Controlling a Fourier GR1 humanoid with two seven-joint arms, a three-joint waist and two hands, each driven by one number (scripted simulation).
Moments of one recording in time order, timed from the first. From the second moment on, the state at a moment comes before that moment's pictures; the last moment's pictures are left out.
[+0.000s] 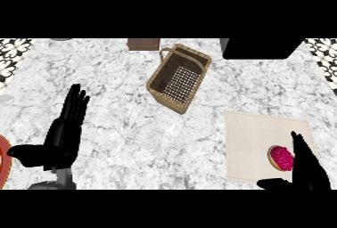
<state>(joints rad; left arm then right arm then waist) -0.02 0.10 -0.06 -1.68 0.07 0.17 0.01 0.24 -0.14 0.05 -1.75 0.97 -0.07 0.61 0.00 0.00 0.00</state>
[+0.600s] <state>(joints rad) -0.01 0.09 -0.04 -1.68 0.05 0.15 0.02 0.19 -0.18 0.05 -1.64 0.99 -0.03 0.51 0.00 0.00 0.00</state>
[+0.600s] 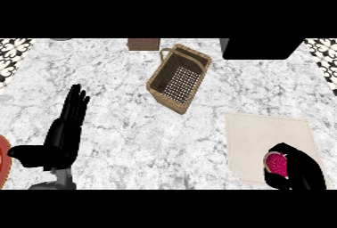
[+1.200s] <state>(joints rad) -0.03 0.08 -0.03 -1.66 0.05 0.12 0.01 0.09 -0.08 0.22 -1.63 1.17 -0.04 0.64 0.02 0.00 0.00</state>
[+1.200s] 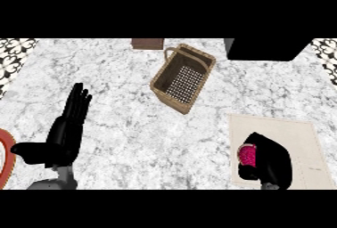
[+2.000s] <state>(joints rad) -0.12 0.04 -0.13 -1.63 0.03 0.06 0.02 -0.57 -0.01 0.48 -1.44 1.16 -0.10 1.07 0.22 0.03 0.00</state>
